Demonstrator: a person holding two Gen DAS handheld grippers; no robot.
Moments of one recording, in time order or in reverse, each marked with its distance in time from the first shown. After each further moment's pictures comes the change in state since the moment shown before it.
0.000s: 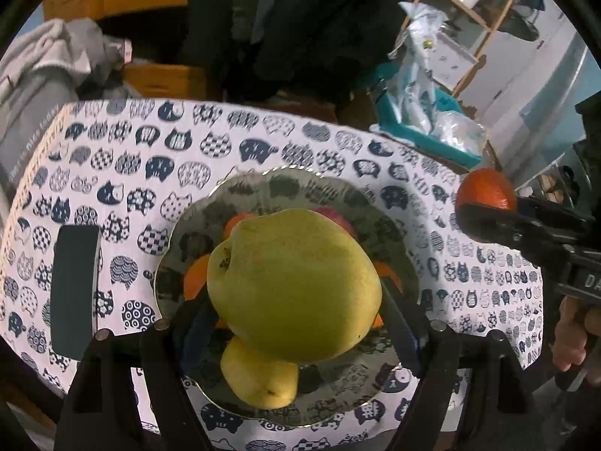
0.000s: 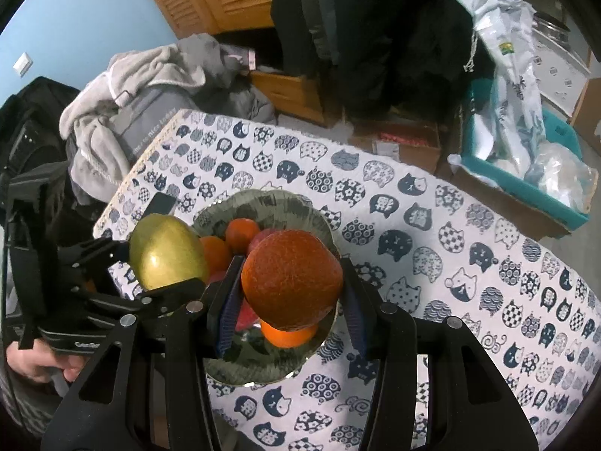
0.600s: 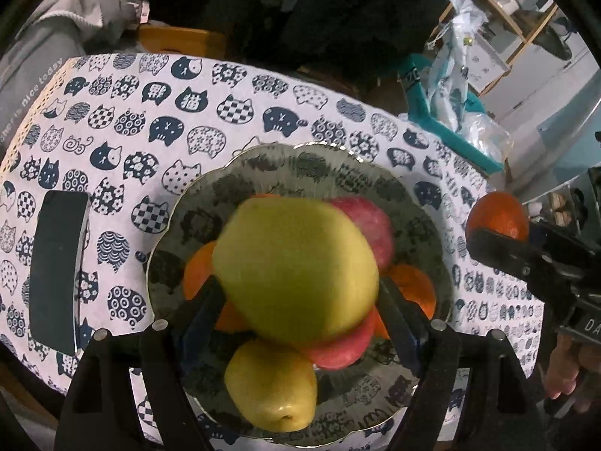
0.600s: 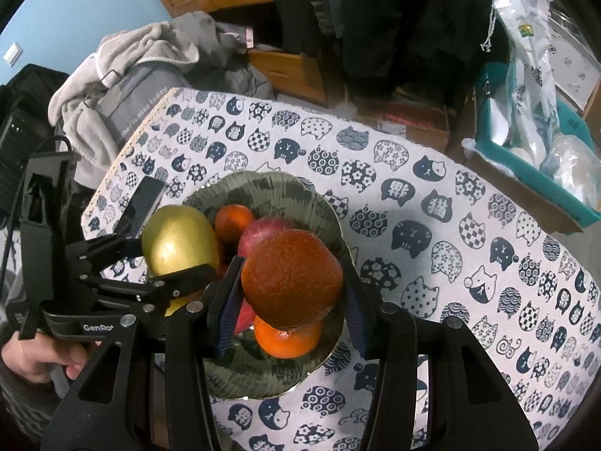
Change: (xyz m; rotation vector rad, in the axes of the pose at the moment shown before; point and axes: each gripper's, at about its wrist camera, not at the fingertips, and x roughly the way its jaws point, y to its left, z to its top) left arm 0.034 0.023 0.001 -0.093 0.076 0.003; right arm 0.039 0.000 -0.002 -0.008 0.071 -0.007
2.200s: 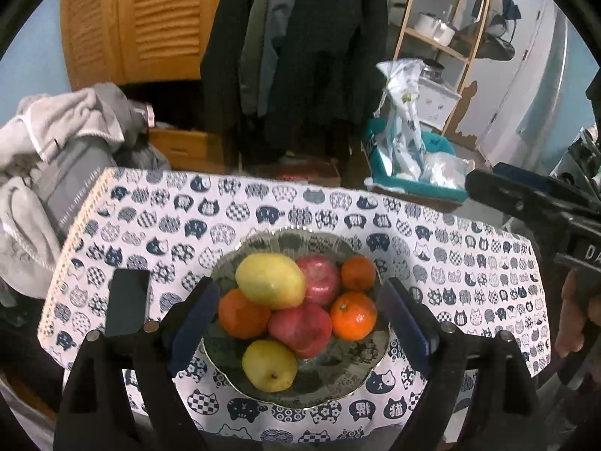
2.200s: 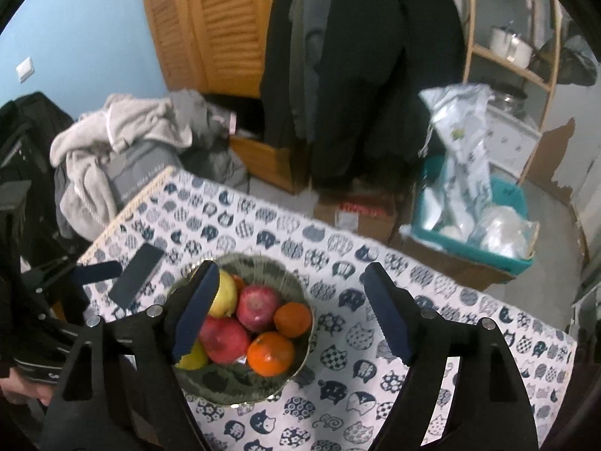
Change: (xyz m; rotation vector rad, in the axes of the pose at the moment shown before) left arm -0.134 -0.052 -0.022 0.167 -0.315 0.078; right arm -0.133 0.035 0.000 -0.043 -0.357 -0.189
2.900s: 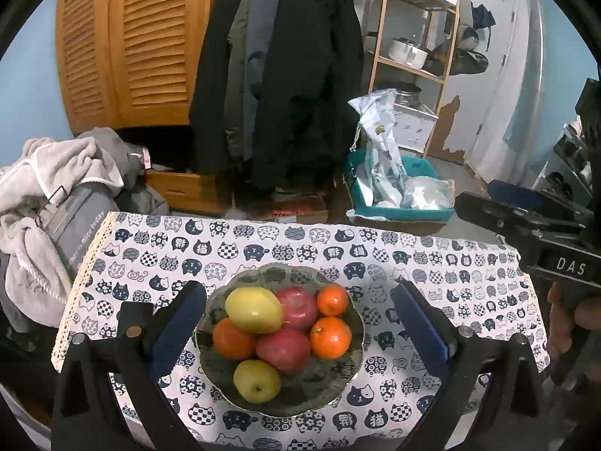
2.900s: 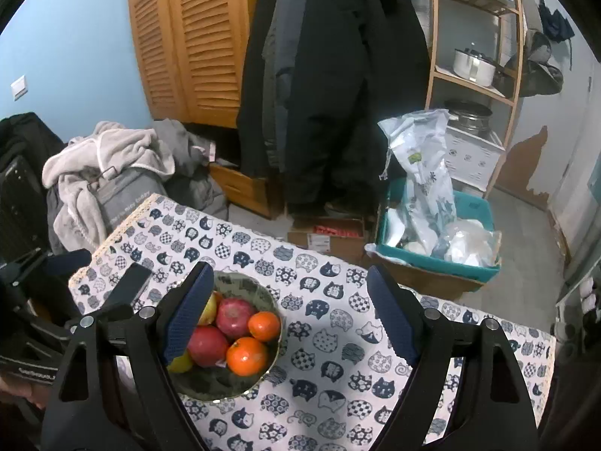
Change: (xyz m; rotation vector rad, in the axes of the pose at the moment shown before) left arm -0.043 -0.034 0.010 0.058 -0.112 -0.005; right arm -0.049 -0.019 -0.008 0.023 -0.080 -0.068
